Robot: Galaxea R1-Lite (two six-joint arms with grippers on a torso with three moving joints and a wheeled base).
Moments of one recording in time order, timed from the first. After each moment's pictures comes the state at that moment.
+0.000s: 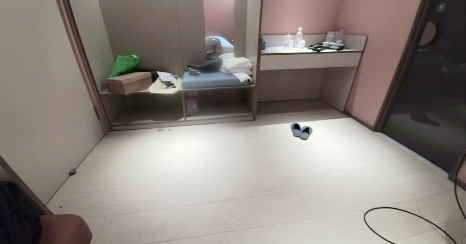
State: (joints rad) left arm 0.01 0.00 0.00 0.00 0.00 0.01; right arm 0.01 0.00 0.00 0.00 0.00 -0.03
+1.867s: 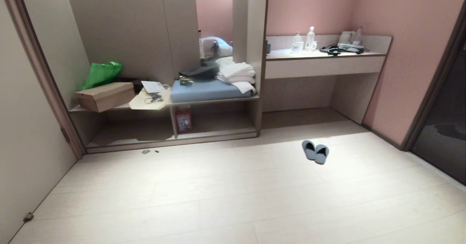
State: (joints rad) left arm 0.01 0.00 0.00 0.00 0.00 0.00; right arm 0.01 0.00 0.00 0.00 0.00 -0.03
